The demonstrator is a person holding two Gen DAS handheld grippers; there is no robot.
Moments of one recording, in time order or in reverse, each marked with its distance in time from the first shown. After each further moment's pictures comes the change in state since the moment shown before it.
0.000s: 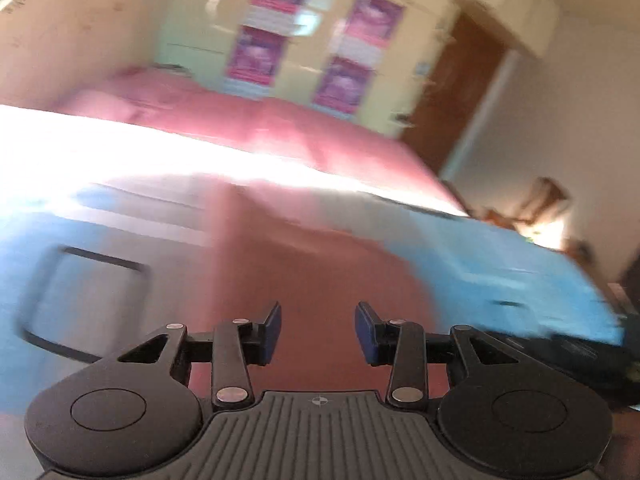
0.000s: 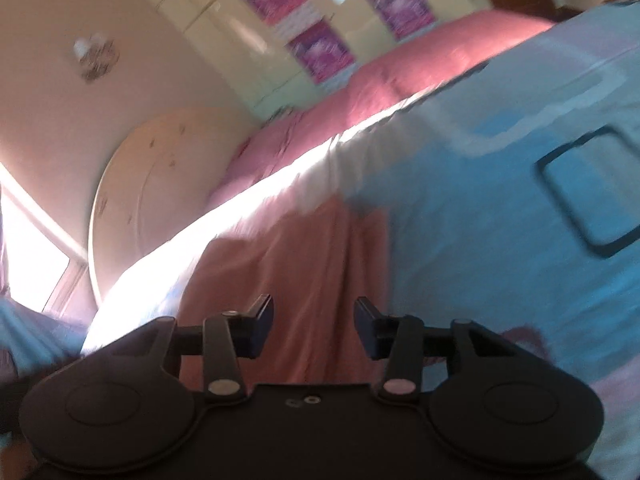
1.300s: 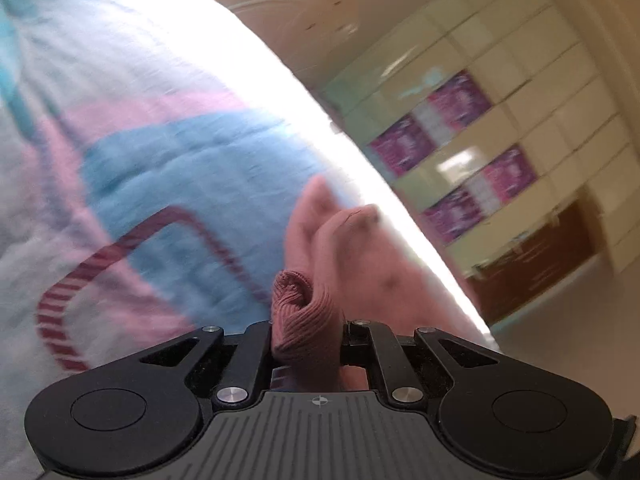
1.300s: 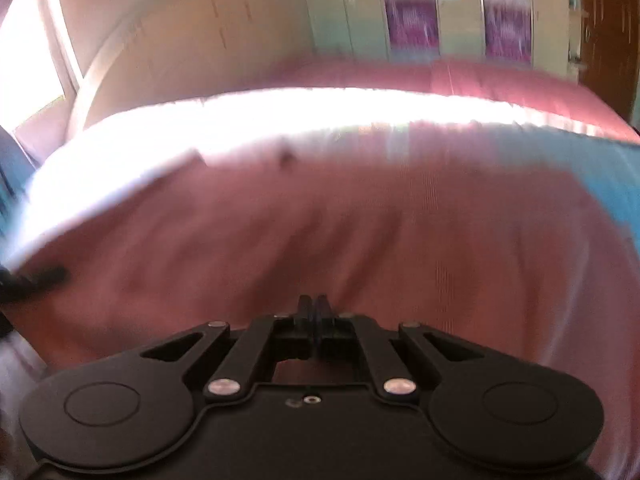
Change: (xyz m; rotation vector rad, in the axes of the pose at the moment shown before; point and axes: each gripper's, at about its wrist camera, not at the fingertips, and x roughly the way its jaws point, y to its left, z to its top) left arm -0.036 0.263 -0.109 -0.616 -0.213 0.077; right arm 0.163 0.187 -0.089 -0.478 0.149 -0.206
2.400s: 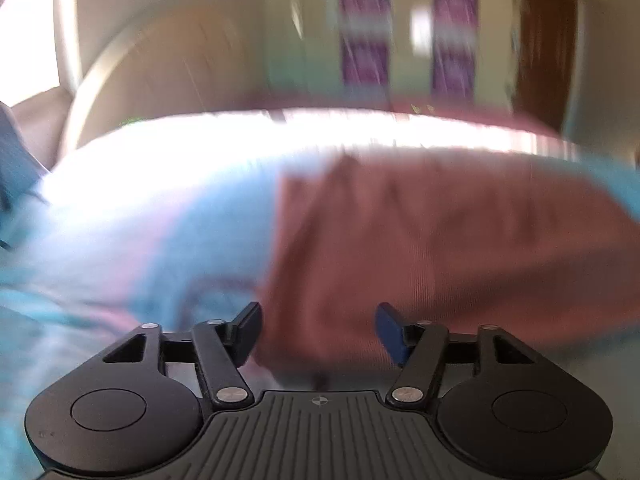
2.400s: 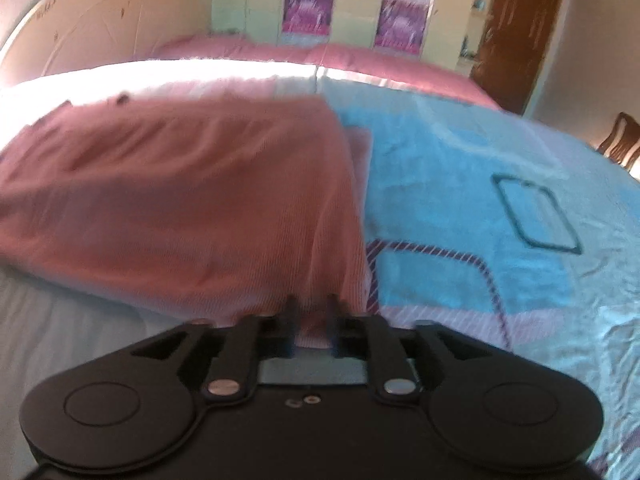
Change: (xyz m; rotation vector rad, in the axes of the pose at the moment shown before) left arm -0.070 -0.083 -0.030 0.807 -0.030 0.261; right arm -0.120 -0.101 -0.081 0.016 -0.021 -0.355
